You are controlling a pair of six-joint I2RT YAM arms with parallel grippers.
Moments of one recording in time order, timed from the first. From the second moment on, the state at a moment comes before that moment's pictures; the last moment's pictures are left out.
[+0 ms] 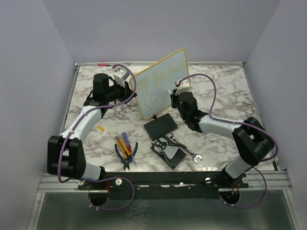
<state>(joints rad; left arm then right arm) -0.17 1.41 0.99 -0.01 0.65 0.02 0.68 1.61 0.86 0.53 0.40 0.11</state>
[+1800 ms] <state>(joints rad) -0.17 1.41 0.99 -0.01 0.66 0.02 0.68 1.56 0.81 0.52 0.30 0.13</state>
